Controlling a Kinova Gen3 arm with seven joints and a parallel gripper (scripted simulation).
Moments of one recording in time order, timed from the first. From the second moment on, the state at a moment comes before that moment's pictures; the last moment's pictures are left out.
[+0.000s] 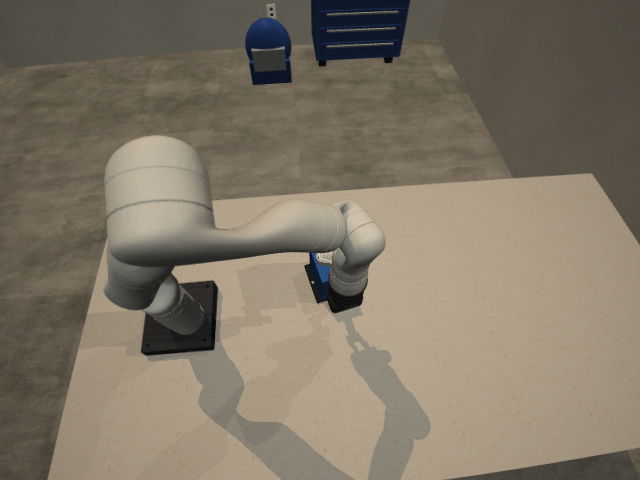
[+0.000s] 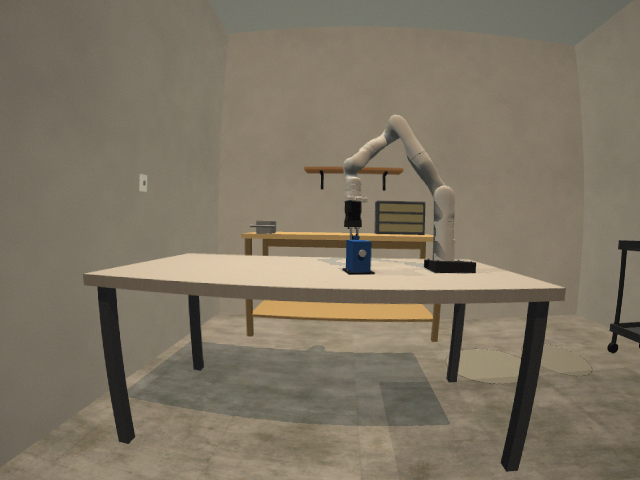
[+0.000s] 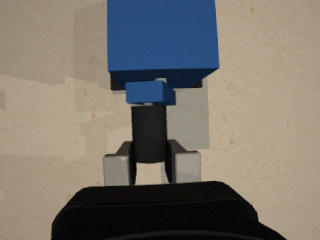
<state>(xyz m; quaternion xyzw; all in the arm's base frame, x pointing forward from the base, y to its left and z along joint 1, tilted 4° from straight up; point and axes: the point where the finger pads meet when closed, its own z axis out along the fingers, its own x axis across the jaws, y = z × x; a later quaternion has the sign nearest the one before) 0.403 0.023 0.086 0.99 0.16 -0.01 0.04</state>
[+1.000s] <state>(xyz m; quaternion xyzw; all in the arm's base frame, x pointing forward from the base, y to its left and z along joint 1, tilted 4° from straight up) 0.414 0.026 0.087 0.99 0.16 -0.01 0.04</state>
